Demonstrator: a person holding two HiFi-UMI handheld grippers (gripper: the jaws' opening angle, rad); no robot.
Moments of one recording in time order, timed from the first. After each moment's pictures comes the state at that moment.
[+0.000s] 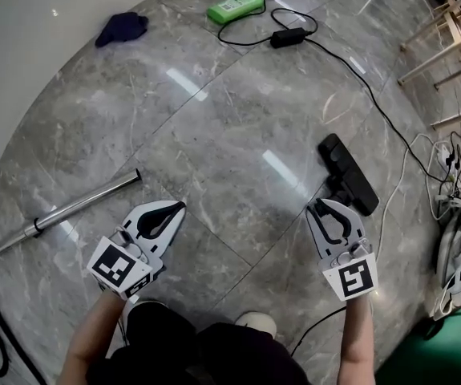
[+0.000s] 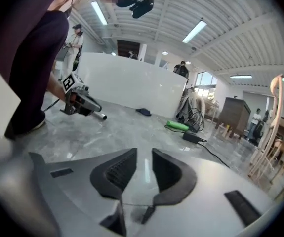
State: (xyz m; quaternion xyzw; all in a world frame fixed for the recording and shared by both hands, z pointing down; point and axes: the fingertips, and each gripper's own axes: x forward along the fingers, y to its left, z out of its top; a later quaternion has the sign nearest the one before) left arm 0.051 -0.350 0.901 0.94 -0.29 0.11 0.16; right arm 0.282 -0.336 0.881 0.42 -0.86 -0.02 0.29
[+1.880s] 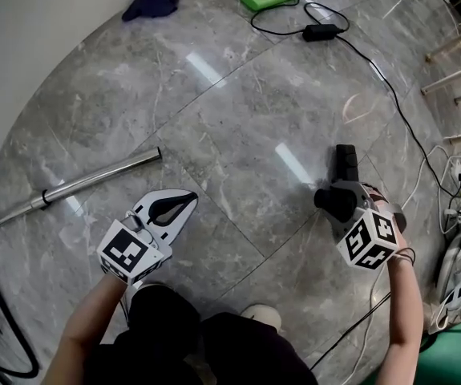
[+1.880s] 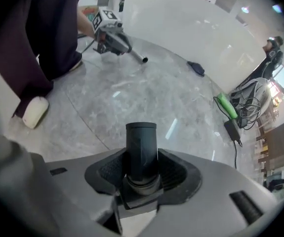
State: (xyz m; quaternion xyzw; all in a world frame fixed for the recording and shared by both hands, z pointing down) left arm 0.033 -0.339 0.923 0.93 -0.29 0.15 0.16; right arm 0.294 -0.342 0.949 0.13 -0.78 -0.04 0.62
